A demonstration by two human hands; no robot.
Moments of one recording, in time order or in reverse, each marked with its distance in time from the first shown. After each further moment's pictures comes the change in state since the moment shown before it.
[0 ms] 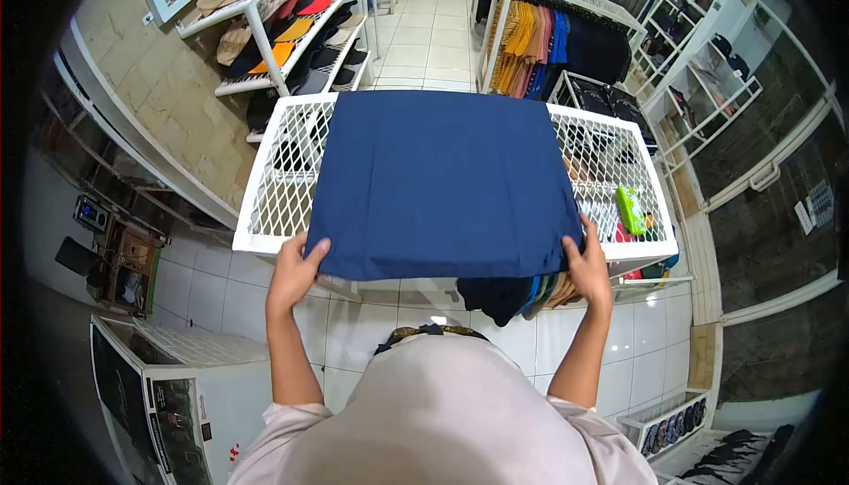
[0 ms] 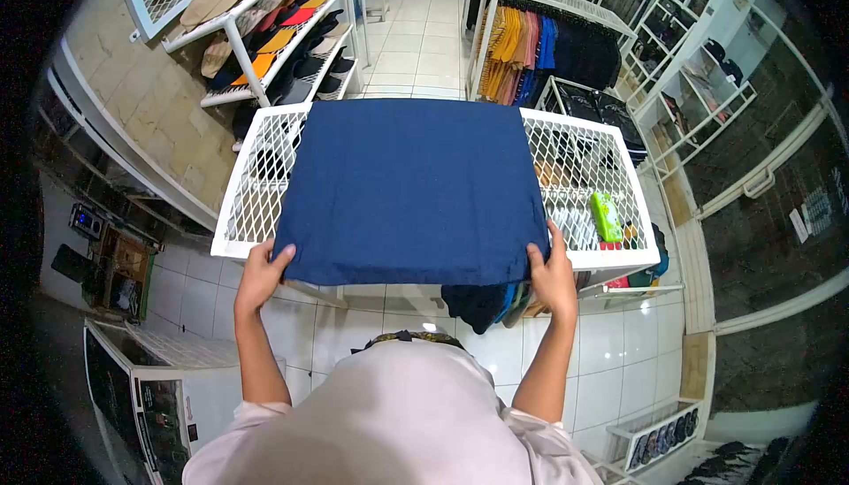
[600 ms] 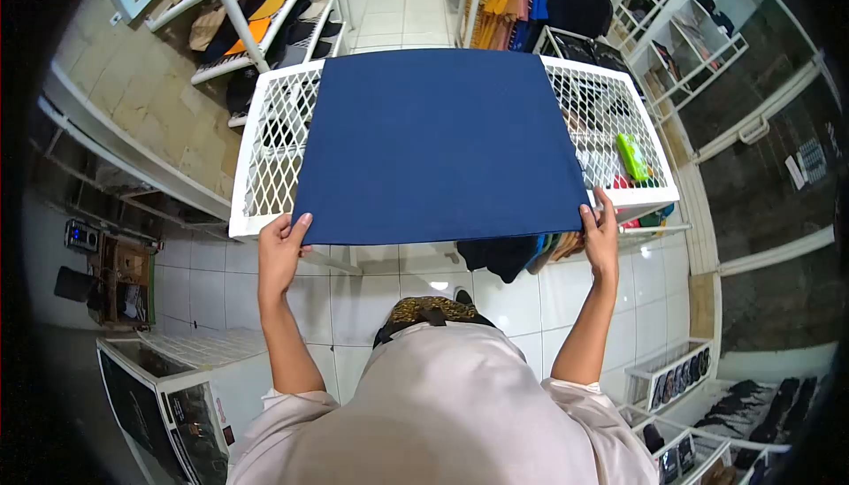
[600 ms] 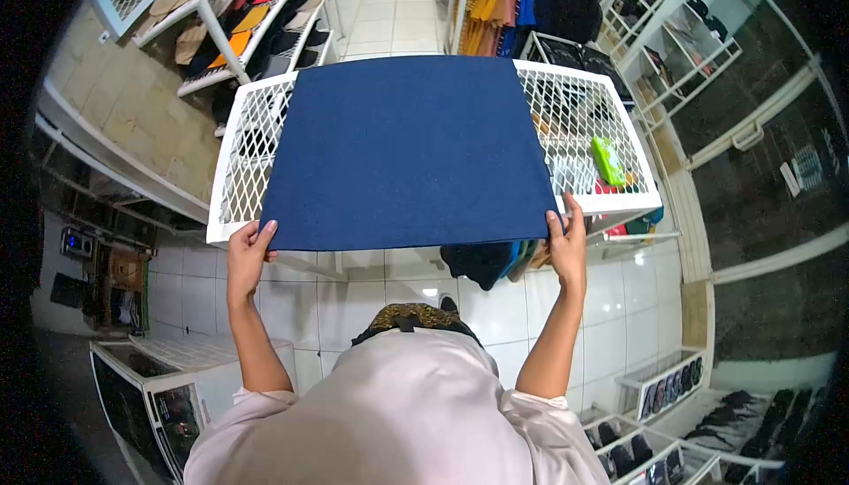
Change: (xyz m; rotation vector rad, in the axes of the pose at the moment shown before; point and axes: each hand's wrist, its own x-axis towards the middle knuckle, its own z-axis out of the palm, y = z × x) left_hand -0.009 -0.014 -0.020 -0.148 0.134 0.013; right_hand -0.048 0.004 0.008 0.361 0.151 0.230
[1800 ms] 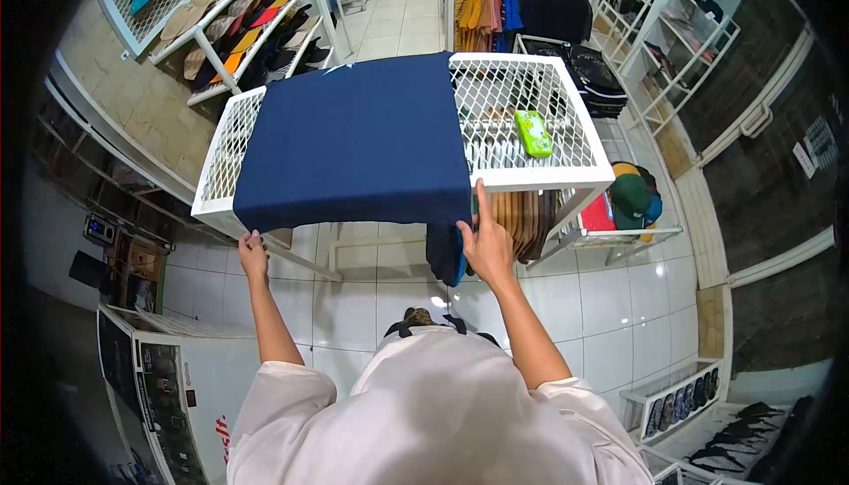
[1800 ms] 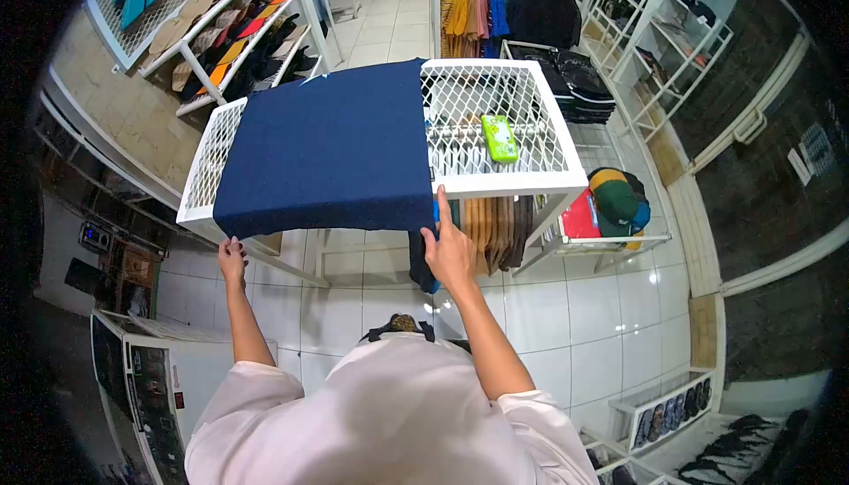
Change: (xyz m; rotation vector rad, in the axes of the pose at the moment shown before) left_hand -0.004 -0.162 0.061 0.110 0.583 -0.065; right_hand 0.002 0.072 -0.044 -0.380 -0.182 -0.464
